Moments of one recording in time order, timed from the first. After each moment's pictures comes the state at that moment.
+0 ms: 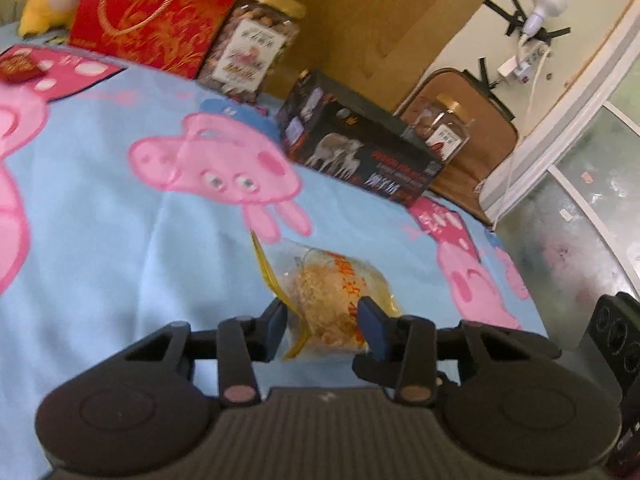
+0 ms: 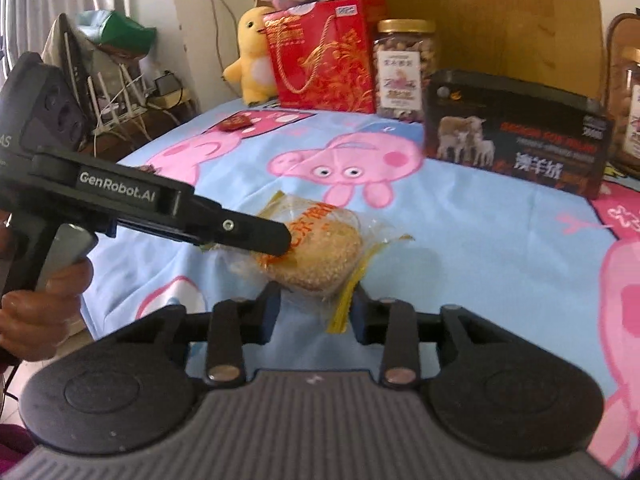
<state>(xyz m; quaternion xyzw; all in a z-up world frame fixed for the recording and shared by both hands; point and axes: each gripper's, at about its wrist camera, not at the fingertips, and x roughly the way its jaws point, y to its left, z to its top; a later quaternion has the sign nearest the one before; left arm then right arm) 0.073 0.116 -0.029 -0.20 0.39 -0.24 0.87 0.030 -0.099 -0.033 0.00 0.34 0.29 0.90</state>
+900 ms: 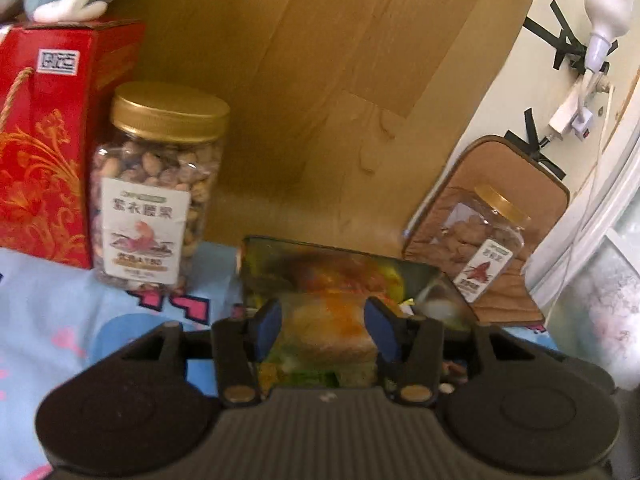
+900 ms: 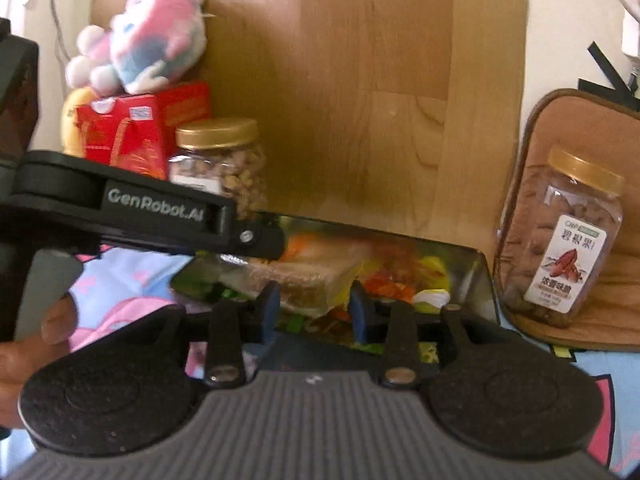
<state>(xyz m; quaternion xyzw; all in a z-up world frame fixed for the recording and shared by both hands) 0.285 0.024 0.022 -0.15 0.34 -0.20 0.91 0.223 -0.140 0.010 -0.03 0.27 0.13 0.95</state>
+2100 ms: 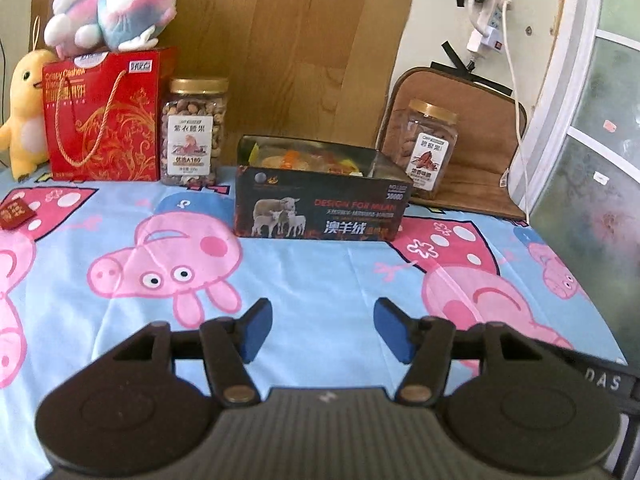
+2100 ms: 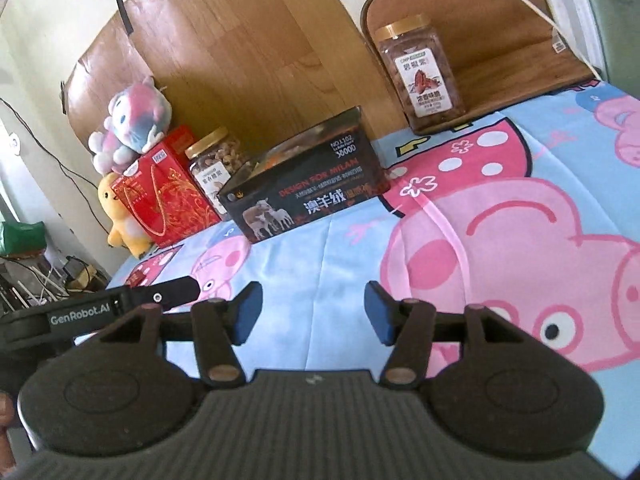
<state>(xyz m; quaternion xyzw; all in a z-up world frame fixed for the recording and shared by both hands) 0.055 -0.004 0.029 -0.05 0.33 -0.15 0.93 0.008 -0.215 -0.001 0.24 0.29 0.09 0.92</state>
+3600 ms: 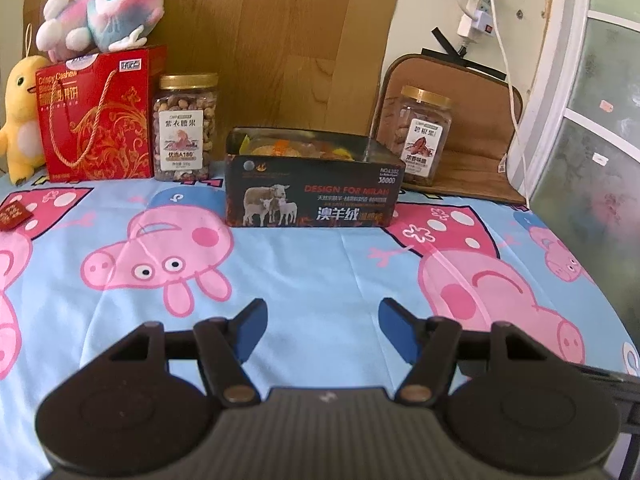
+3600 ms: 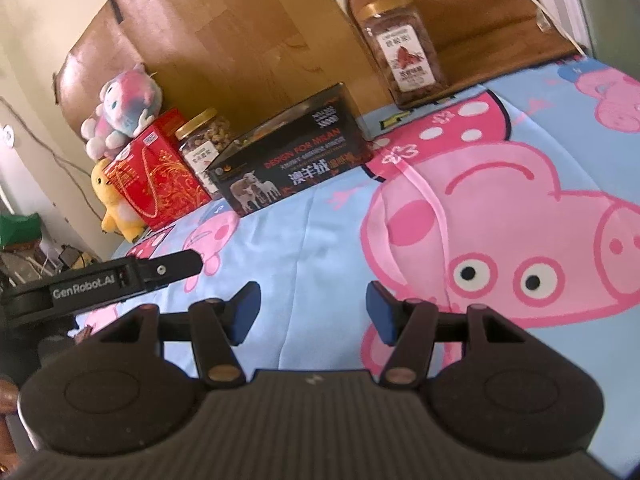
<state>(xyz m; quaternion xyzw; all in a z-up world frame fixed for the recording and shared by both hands) 0.050 -0.016 0.018 -0.03 0.33 -0.15 0.93 -0.008 -0.215 -0.014 0.24 0.32 0.08 0.91</state>
